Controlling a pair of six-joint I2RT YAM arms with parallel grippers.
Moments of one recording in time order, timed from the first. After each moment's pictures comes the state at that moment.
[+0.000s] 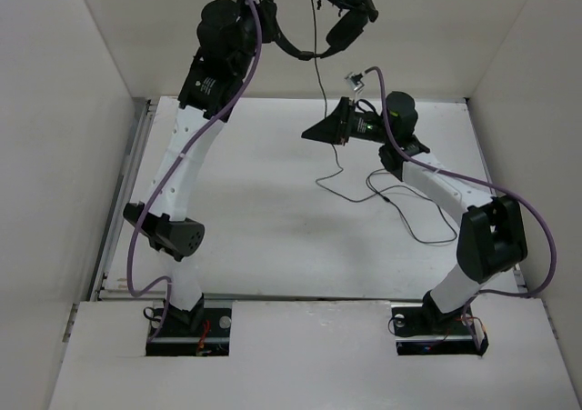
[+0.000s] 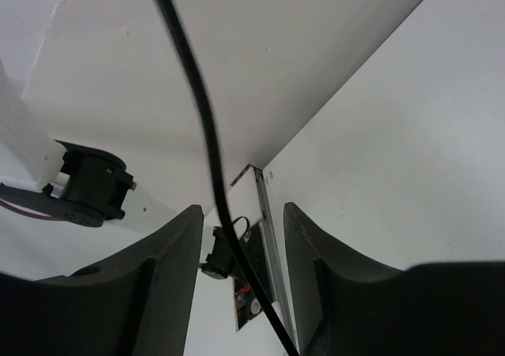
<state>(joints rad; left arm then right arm) -0.50 1.87 2.38 -0.35 -0.20 -0.23 0.39 1.63 1.26 0.49 -0.93 0.96</state>
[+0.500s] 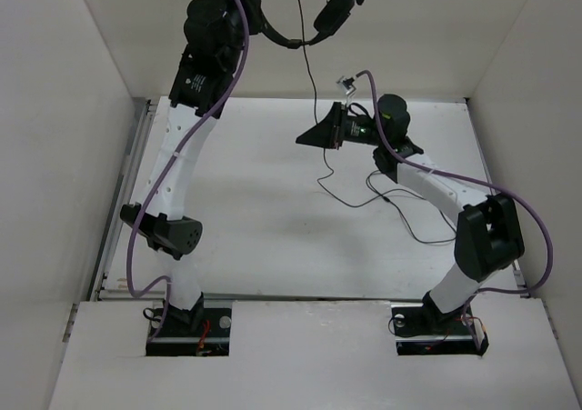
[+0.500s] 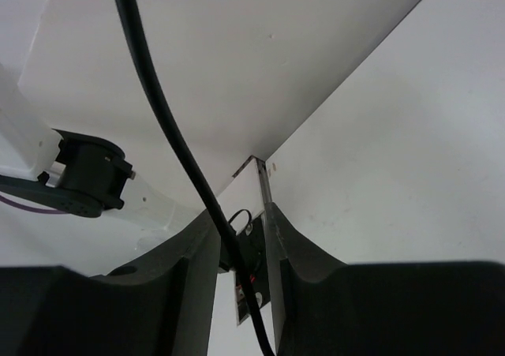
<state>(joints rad) -0.44 1.87 2.41 -0.33 -0.22 -0.24 0.43 1.65 1.26 0.49 -0.93 0.94</state>
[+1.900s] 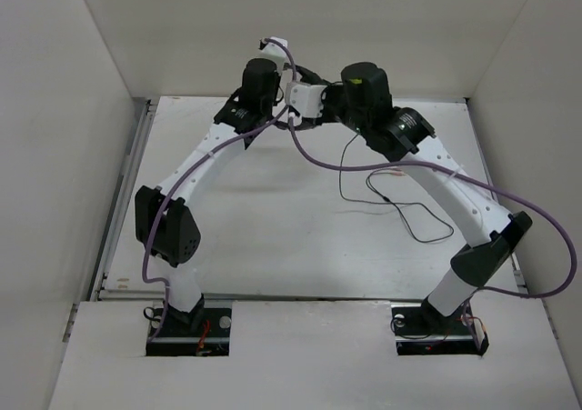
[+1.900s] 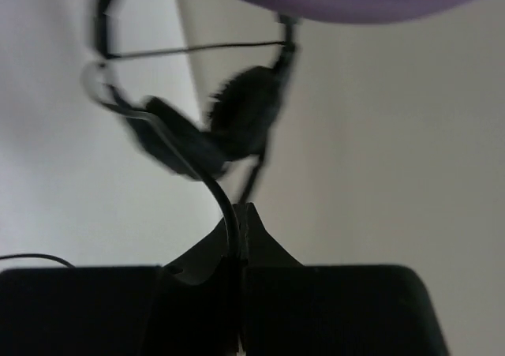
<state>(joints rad) -0.49 1.83 1.81 -0.21 -0.48 0.09 0.71 1.65 1.92 -0.65 0.13 -1.05</state>
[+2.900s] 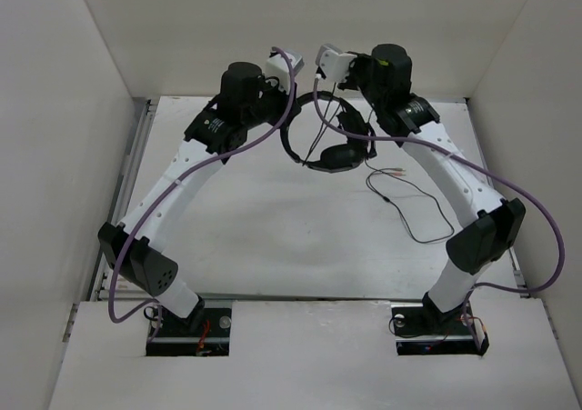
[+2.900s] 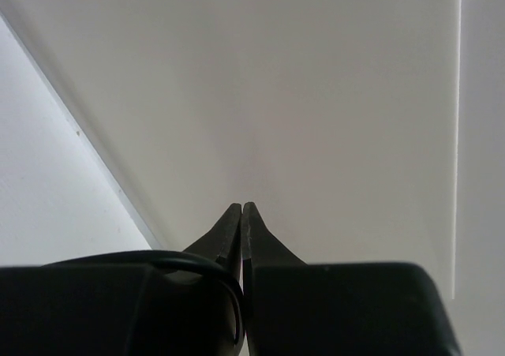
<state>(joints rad) -0.55 1.57 1.73 -0.48 0.19 0.02 0.49 1.72 1.86 -0.26 0.22 -1.18</state>
